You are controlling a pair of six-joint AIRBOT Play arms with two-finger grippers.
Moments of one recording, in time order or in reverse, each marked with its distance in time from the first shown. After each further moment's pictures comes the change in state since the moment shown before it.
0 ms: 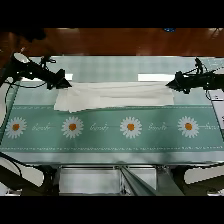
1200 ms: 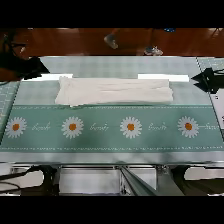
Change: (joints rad) left arm 0.048 0.430 -0.165 0.221 0.101 0.023; right arm -0.238 0.106 -0.013 -0.061 -0.028 0.042
